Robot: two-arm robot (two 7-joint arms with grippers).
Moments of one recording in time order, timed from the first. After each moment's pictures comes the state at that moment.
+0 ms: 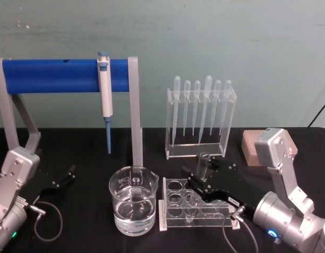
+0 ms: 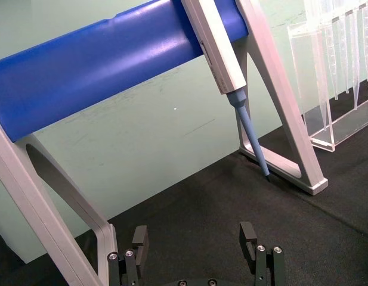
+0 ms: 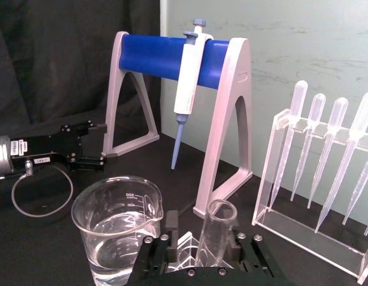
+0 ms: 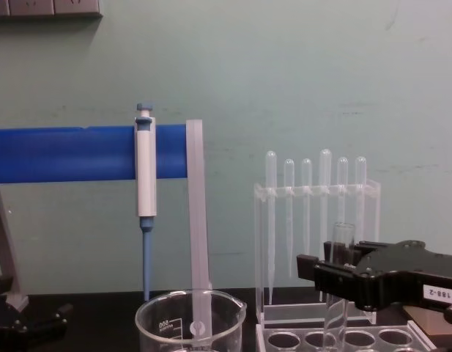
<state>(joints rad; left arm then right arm) -0.20 0.60 0.45 -1.41 -0.25 -0.12 0.03 0.14 0.45 -0.36 -1.69 0.34 0.11 0.38</state>
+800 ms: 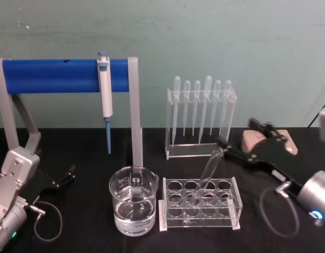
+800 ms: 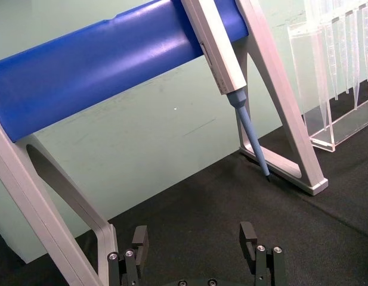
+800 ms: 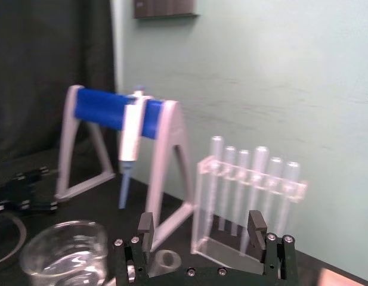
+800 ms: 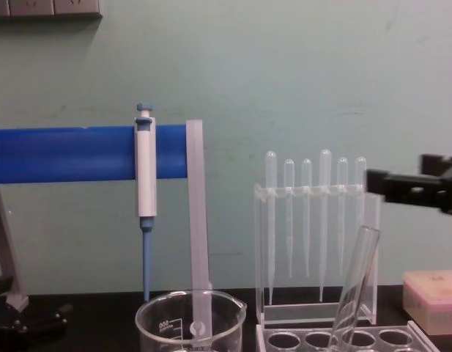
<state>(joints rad) -0.20 0.60 0.45 -1.41 -0.25 -0.12 0.03 0.06 0.50 -0.19 -1.84 0.41 0.11 0.31</state>
